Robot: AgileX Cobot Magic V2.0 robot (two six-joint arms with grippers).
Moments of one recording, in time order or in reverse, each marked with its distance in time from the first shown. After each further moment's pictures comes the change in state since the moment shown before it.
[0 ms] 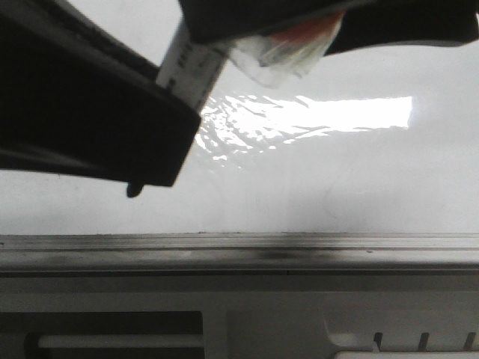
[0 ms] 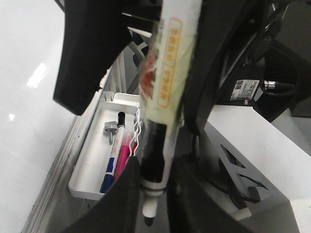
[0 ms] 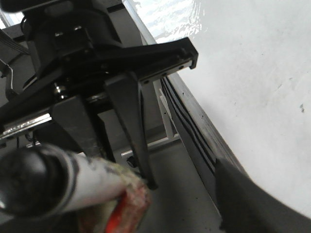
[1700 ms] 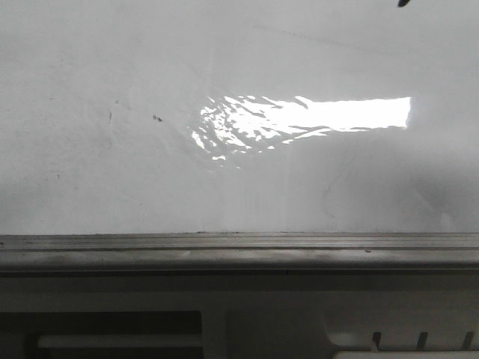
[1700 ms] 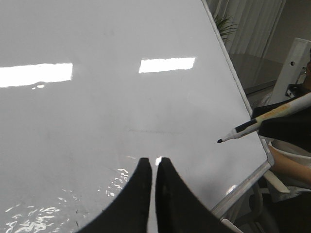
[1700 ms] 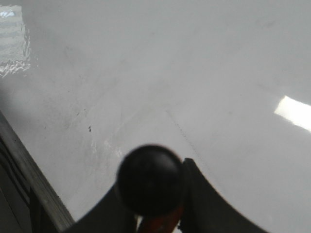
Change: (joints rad) left arm 0.171 -0.501 0.074 -0.009 -0.428 -0.499; right arm -0.052 -0.334 0.075 -1.101 -0.441 0.850
